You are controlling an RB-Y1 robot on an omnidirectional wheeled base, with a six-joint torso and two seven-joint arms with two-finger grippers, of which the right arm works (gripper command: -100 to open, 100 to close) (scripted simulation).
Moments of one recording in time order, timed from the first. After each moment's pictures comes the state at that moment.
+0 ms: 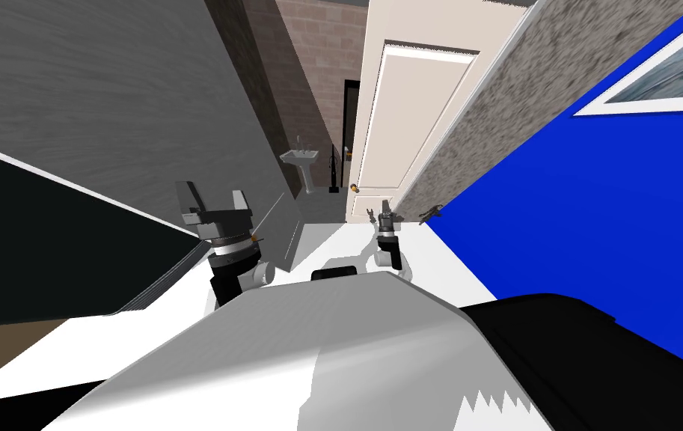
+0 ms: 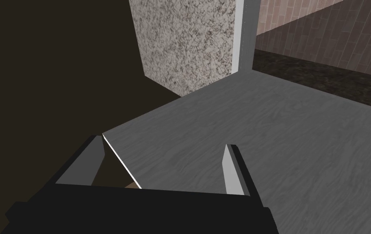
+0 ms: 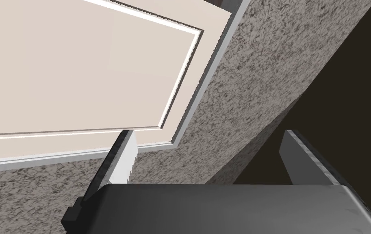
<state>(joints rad) 0.38 -0.08 -0.02 -1.96 -0.02 -0.55 0.30</state>
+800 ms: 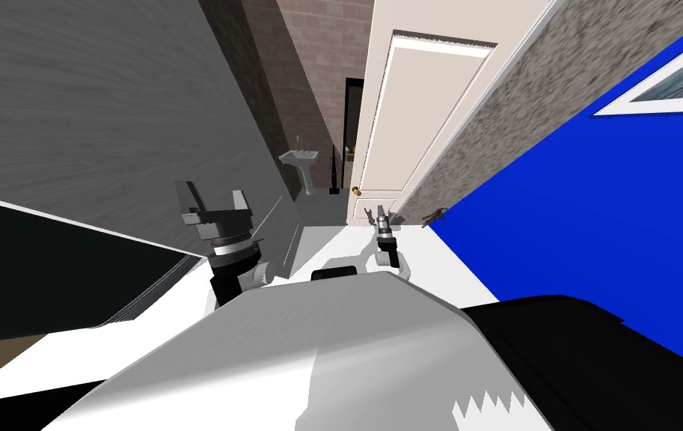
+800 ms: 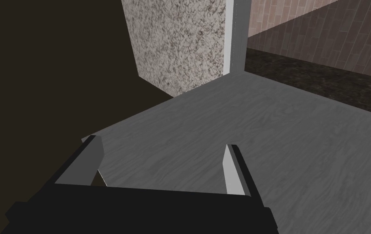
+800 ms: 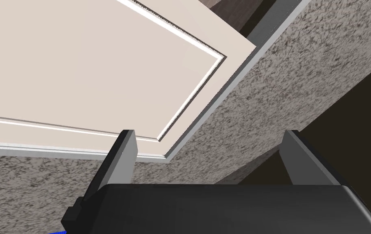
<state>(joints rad) 0.33 -0.10 -0.07 -1.78 0.04 -0.59 0.42</state>
